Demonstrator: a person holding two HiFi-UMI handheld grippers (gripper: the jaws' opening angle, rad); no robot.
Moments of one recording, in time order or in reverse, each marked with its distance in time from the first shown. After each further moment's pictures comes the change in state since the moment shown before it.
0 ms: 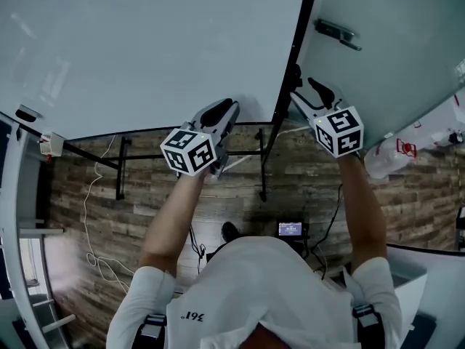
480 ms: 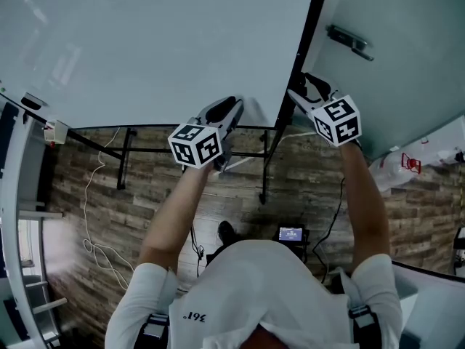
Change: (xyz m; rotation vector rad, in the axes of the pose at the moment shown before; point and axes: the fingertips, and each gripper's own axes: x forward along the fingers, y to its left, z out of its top) left arm 0.030 0.021 -0.013 -0.020 0.023 0.101; right arm 0.050 -0.019 -0.009 -0.062 0.037 0.151
